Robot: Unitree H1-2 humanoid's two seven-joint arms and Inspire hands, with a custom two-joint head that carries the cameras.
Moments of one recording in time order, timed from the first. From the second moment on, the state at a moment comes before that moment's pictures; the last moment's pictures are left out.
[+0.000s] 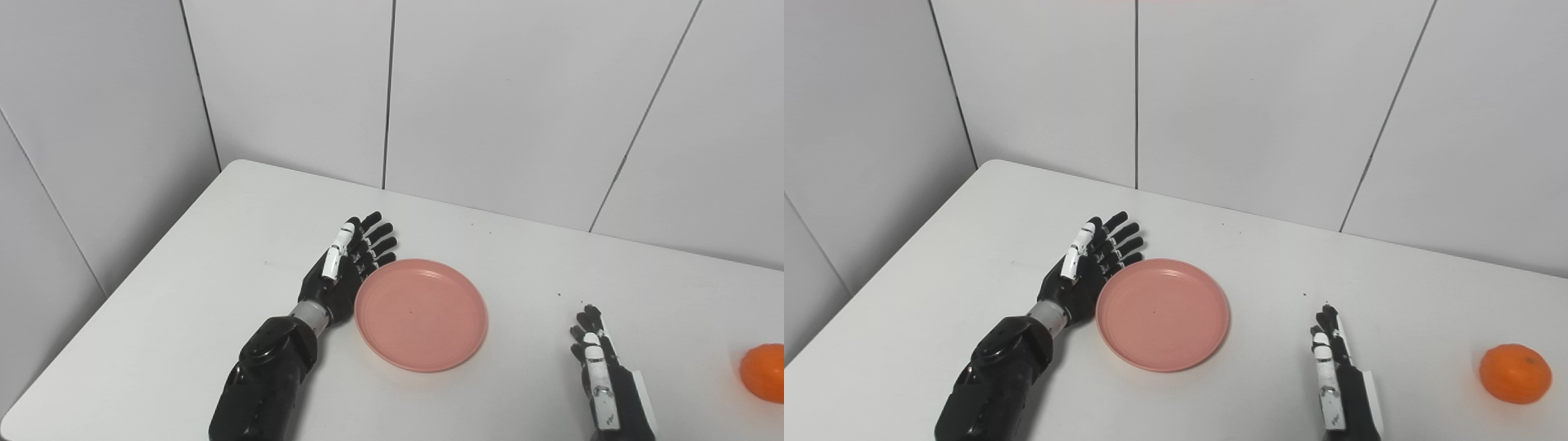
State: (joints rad) left arm -0.33 0.05 0.12 0.13 -0.45 0.34 -0.13; right arm -0.02 0.04 0.09 -0.19 -0.05 0.15 0.02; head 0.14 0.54
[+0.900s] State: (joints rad) left arm -0.21 -0.05 0.02 0.00 -0.38 0.34 -0.13; right arm -0.03 0.09 0.12 -0.22 -0.14 0.23 -0.01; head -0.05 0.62
